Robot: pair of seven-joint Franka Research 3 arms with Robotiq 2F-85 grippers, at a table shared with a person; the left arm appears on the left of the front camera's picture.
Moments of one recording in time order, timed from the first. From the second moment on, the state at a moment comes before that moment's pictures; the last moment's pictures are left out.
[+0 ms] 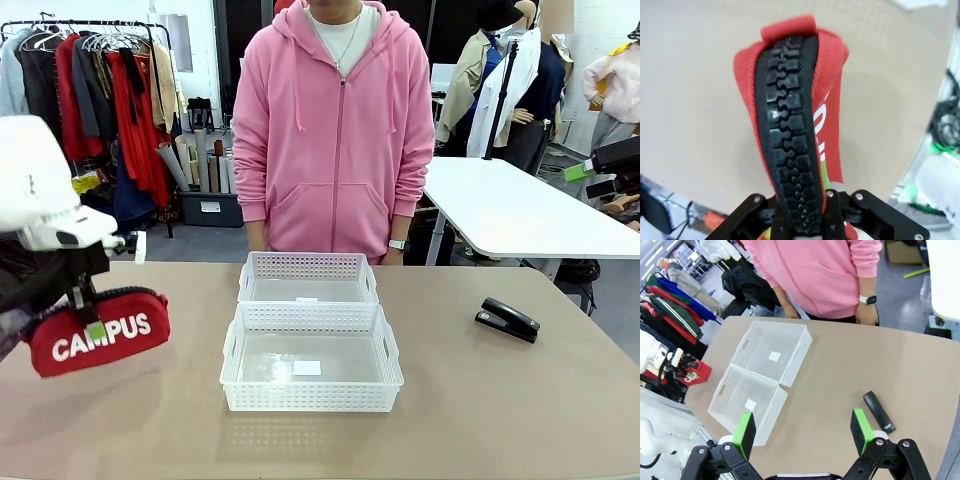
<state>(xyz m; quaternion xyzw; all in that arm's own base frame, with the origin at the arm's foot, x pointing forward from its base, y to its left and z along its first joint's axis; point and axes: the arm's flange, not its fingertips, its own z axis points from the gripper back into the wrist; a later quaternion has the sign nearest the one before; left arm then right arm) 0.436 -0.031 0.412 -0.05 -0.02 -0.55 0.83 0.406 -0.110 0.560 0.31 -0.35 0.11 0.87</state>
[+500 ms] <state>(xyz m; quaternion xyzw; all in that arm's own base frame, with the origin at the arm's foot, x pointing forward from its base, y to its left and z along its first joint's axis) 0.428 -0.043 0.540 -0.01 -0.02 -0.65 0.76 0.406 -0.110 0.560 0.31 -0.35 0.11 0.87</state>
